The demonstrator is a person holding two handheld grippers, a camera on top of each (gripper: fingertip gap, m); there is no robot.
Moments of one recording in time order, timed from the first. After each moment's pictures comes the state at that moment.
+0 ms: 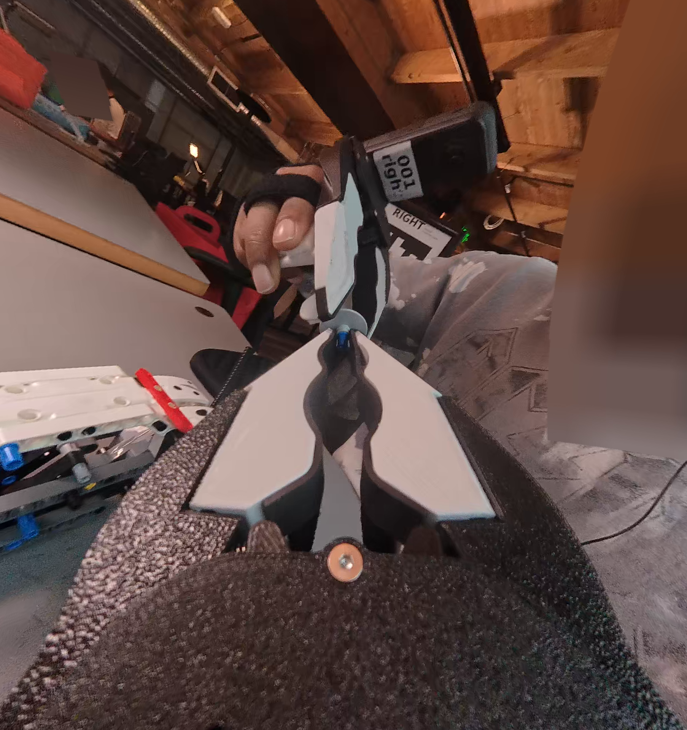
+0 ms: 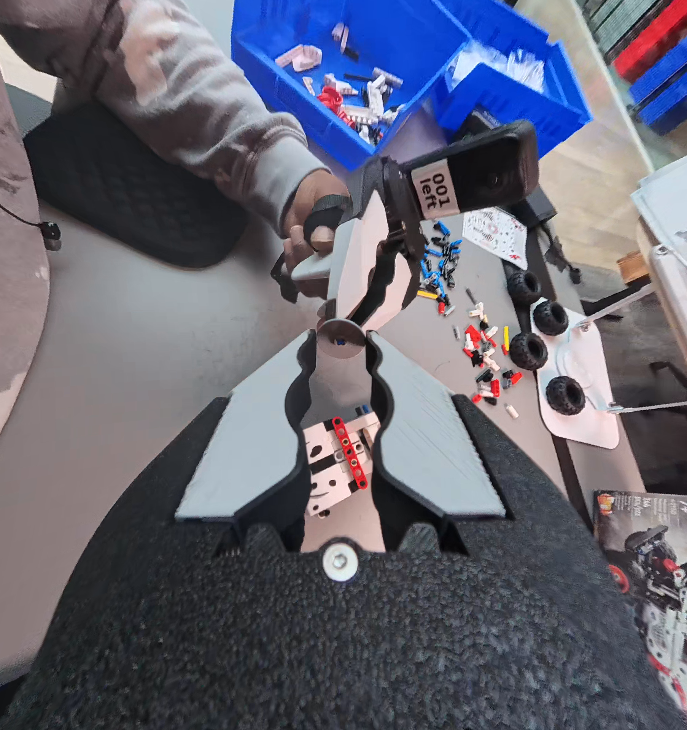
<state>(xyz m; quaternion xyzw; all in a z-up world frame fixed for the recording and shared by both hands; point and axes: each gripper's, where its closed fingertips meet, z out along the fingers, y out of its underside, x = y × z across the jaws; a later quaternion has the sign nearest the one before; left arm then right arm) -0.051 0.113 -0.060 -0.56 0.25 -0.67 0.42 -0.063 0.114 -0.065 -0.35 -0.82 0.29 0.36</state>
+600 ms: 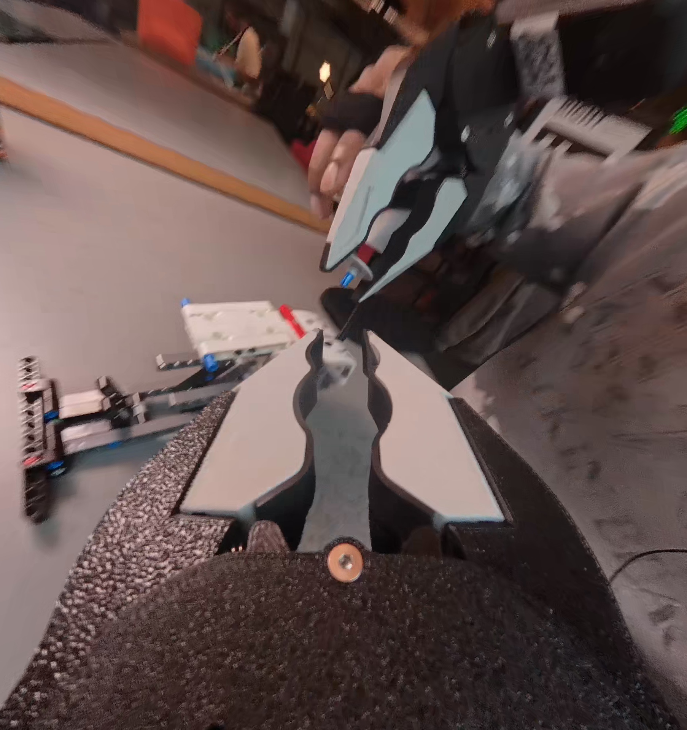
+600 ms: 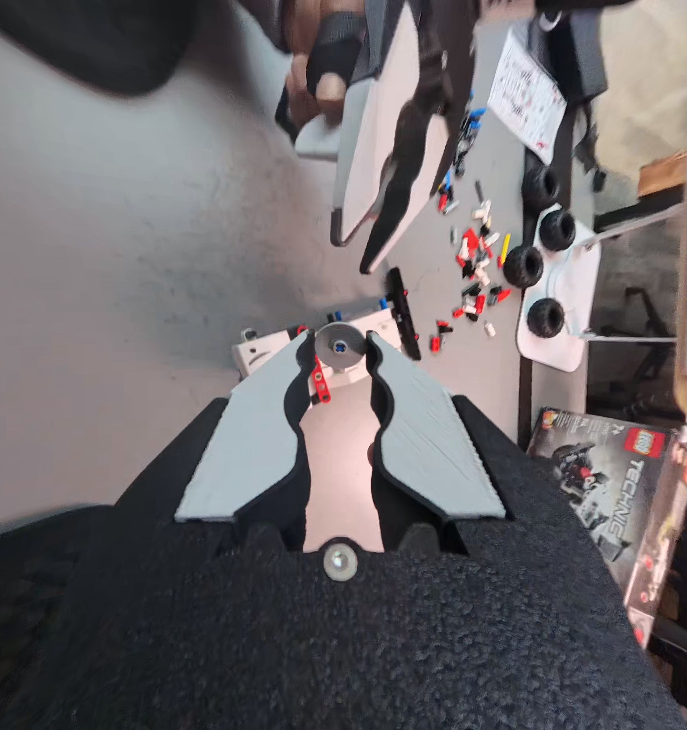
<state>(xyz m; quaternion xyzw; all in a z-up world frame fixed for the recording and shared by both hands) -0.077 0.144 -0.101 -0.67 0.27 -0.52 0.45 -0.051 0.160 -0.097 -0.36 -0.87 0.12 0.31</state>
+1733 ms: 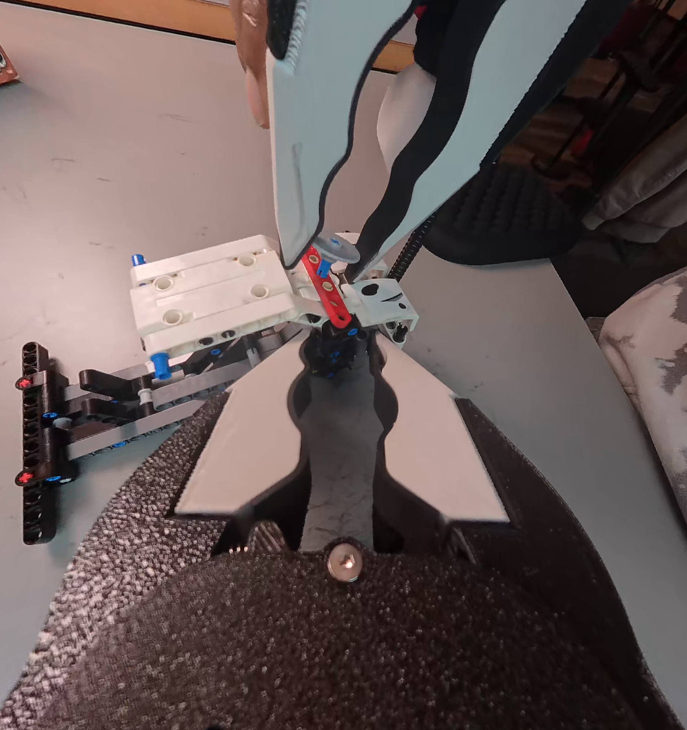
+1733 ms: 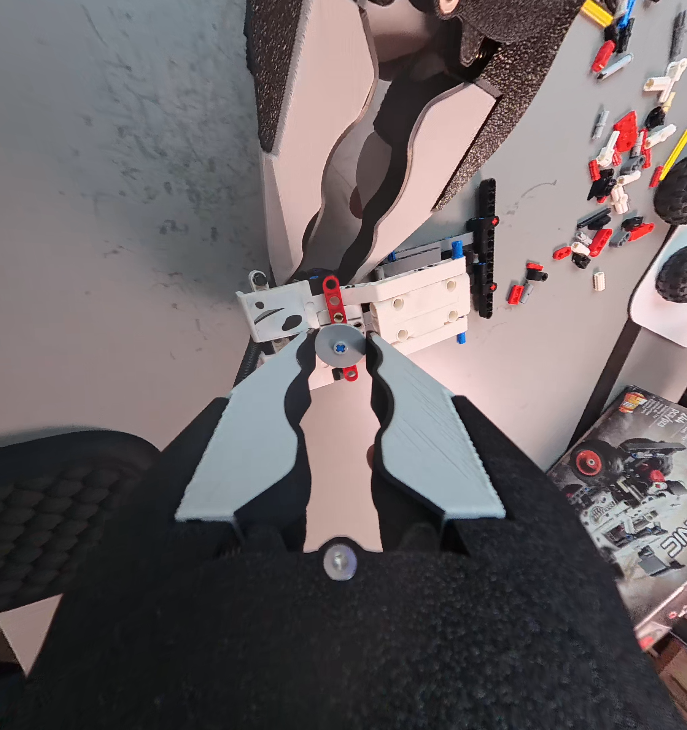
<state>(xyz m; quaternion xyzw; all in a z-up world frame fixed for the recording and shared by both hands) -0.032 0.164 -0.178 -0.77 0.37 -0.31 0.42 -0.036 0.182 -0.155 -0.36 -0.92 0.02 0.16</state>
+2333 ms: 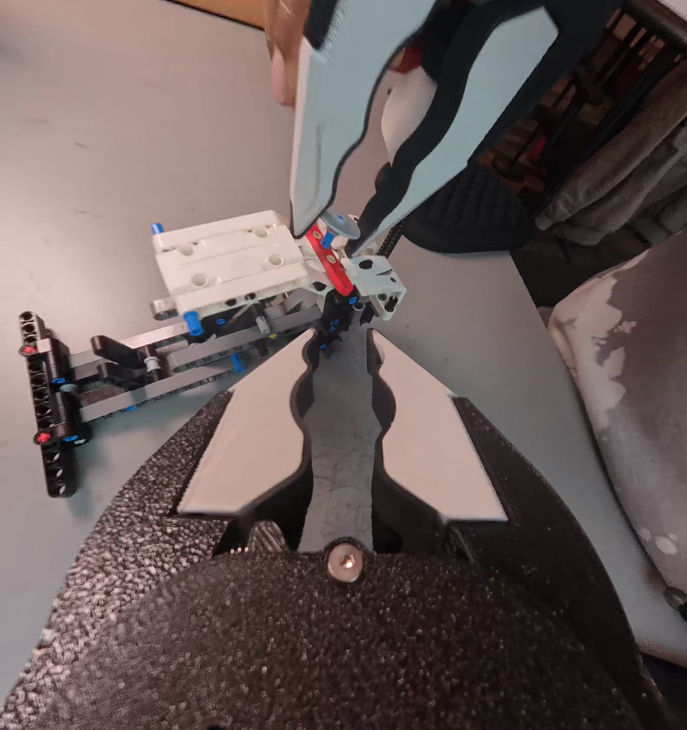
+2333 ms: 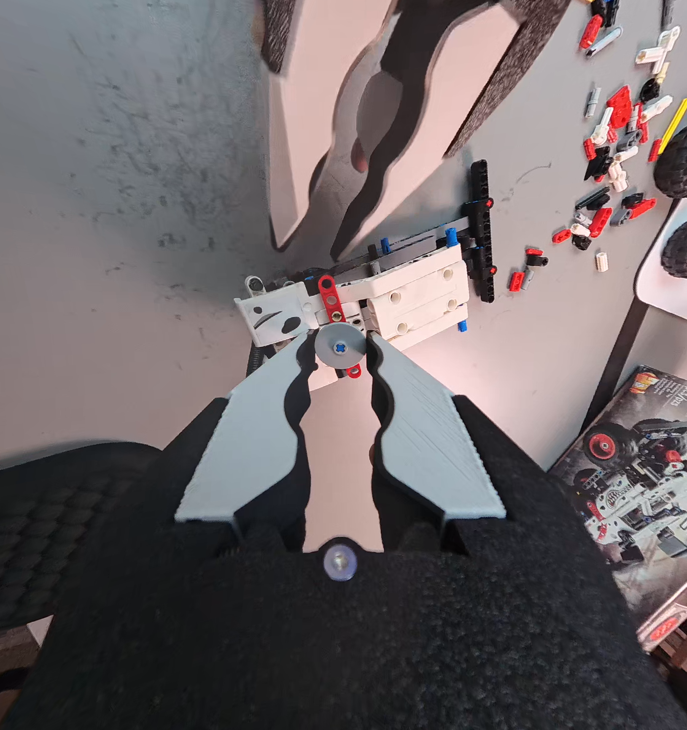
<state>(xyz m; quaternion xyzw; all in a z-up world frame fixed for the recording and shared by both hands) -0.052 0.150 -0.171 -0.78 0.37 -0.35 0.38 -0.036 0.181 -0.153 -0.39 -0.90 0.02 0.17</state>
